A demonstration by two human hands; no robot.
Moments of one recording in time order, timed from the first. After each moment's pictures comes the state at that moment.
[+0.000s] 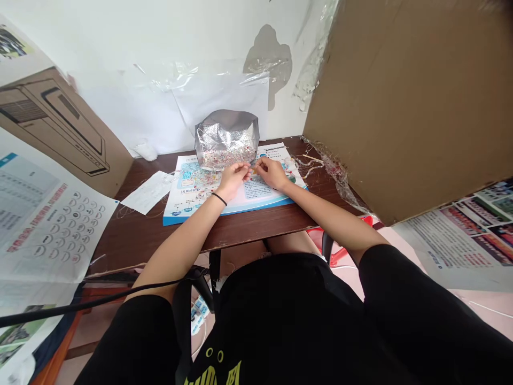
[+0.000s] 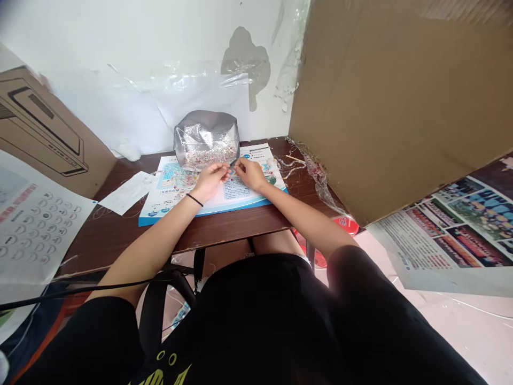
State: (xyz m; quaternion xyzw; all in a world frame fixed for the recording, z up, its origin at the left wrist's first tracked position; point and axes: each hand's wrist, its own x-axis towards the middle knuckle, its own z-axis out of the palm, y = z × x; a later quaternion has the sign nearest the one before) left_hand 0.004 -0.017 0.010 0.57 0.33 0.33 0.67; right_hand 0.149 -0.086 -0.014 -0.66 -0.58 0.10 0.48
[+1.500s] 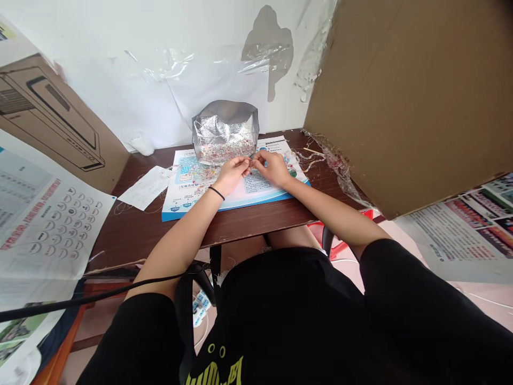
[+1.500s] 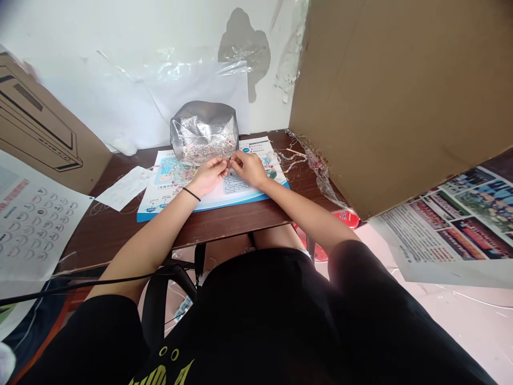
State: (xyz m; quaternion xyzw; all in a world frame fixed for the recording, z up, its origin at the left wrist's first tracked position) left_hand 0.004 -0.012 0.003 0.55 0.29 0.31 0.72; right_hand 0.142 -0.096 -0.006 -0.65 -0.62 0.03 0.44
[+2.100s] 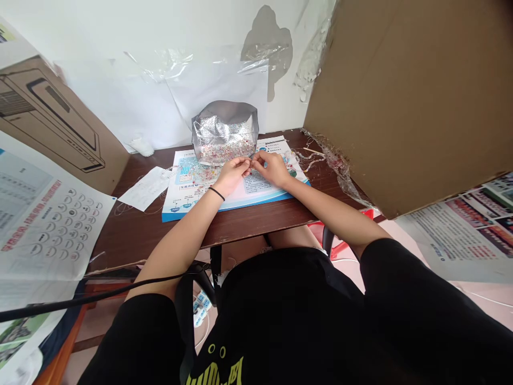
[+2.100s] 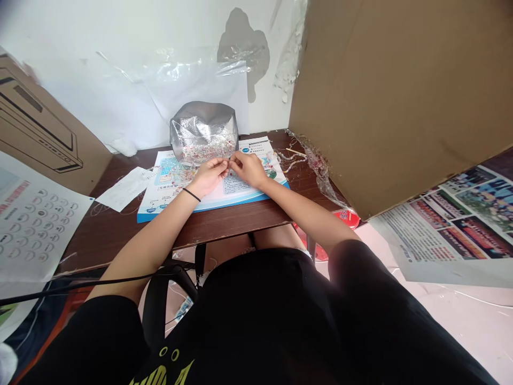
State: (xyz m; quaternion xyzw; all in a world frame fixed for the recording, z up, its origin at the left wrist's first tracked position) left_hand 0.004 -0.010 0.002 0.55 0.28 0.31 0.73; right_hand 0.142 -0.094 -0.010 -0.64 -0.62 0.00 0.45
